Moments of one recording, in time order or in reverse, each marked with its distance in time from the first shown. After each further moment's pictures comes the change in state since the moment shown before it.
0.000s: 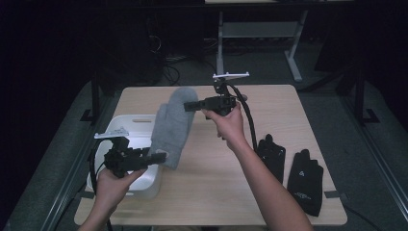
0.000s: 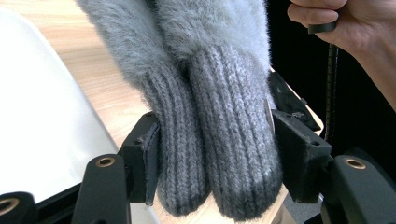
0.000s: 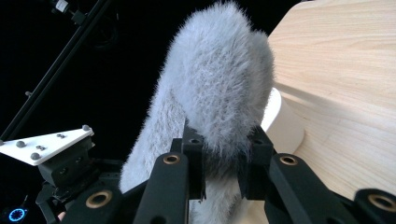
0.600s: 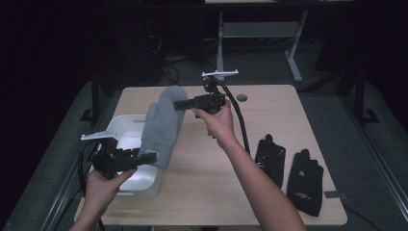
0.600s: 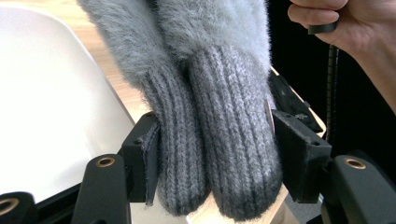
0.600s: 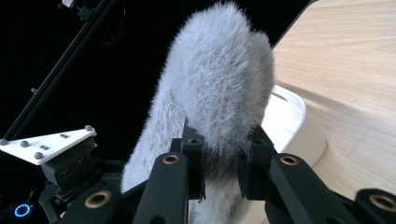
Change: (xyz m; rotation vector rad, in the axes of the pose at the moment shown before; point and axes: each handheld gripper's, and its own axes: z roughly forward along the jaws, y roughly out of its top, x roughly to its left) left arm 0.010 -0.003 -0.023 -0.016 0.018 -0.012; right arm 0.013 0.007 0.022 0.013 0.022 -0.018
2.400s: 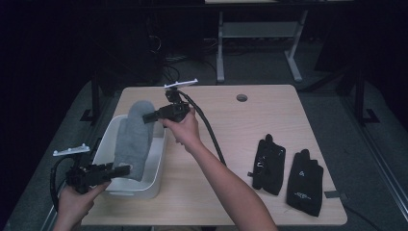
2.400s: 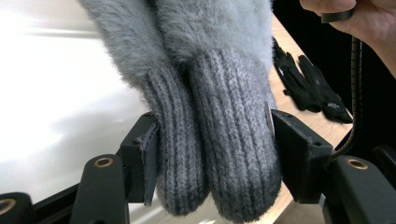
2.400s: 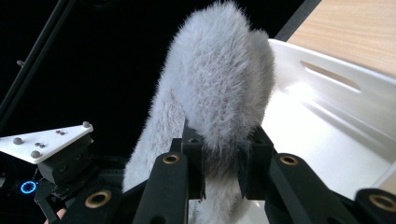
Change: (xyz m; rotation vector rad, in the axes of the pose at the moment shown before) left arm 0.048 -0.046 -0.045 0.012 0.095 -0.115; right arm 0.005 -0.007 0.104 0.134 0.037 0.002
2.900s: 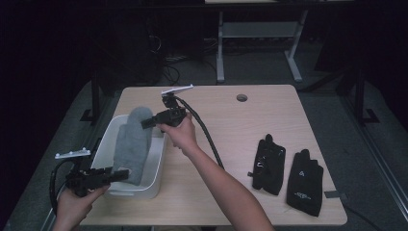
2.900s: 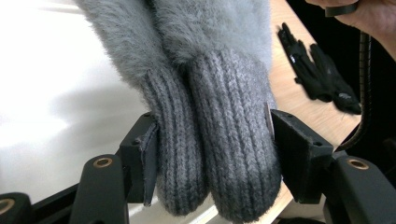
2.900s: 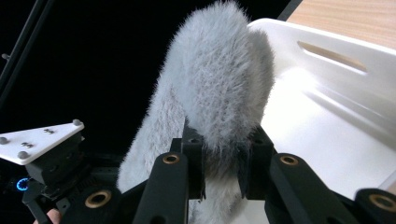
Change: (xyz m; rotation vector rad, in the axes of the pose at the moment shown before) left arm 0.008 -0.008 0.001 0.047 0.028 -0.007; right arm -0.012 -0.008 0.018 0.036 -0.010 0.021
